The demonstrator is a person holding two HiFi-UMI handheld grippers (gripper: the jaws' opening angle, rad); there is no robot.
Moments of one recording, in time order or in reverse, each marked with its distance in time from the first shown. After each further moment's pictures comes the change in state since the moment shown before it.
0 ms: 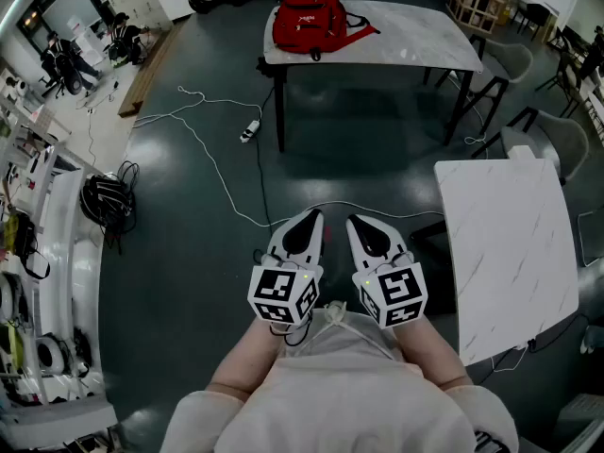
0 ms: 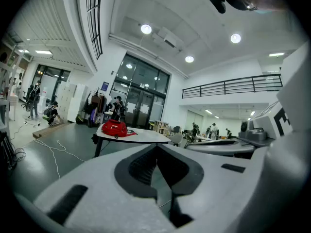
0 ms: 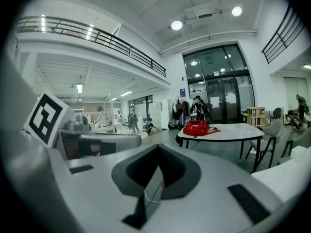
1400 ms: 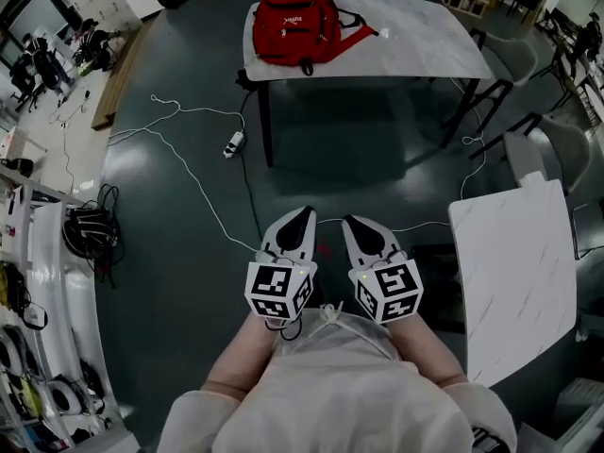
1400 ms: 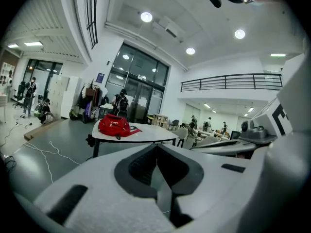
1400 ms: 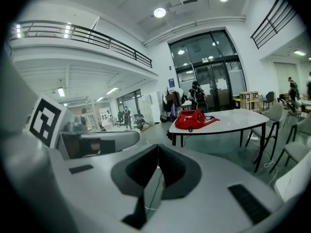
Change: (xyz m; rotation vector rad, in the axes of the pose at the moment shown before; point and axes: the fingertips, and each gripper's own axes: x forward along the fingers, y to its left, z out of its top) left arm 0.172 0.149 0.022 0.012 0.086 -0.053; right arm 0.201 -0.090 0.011 0.142 0.089 -0.075
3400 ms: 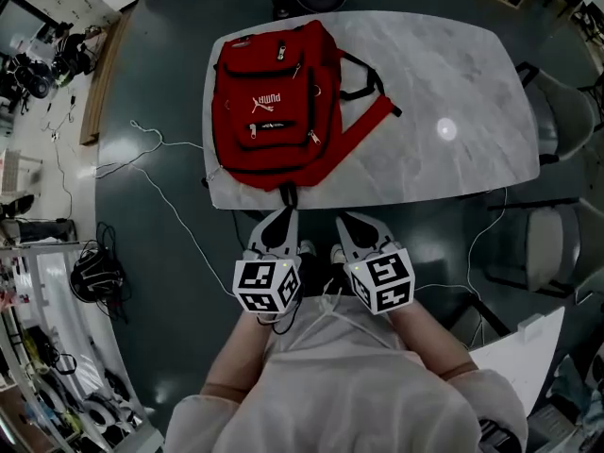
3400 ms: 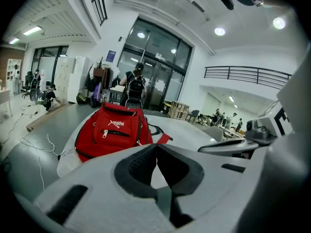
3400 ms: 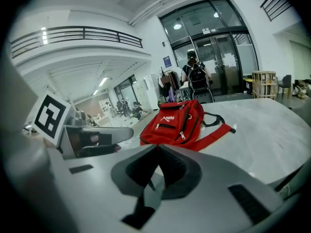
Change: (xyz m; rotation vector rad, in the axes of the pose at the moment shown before) left arm 0.490 0.251 0.102 -0.131 0.205 0.156; right arm 0.428 -0.337 0.156 0.060 0.233 0.096
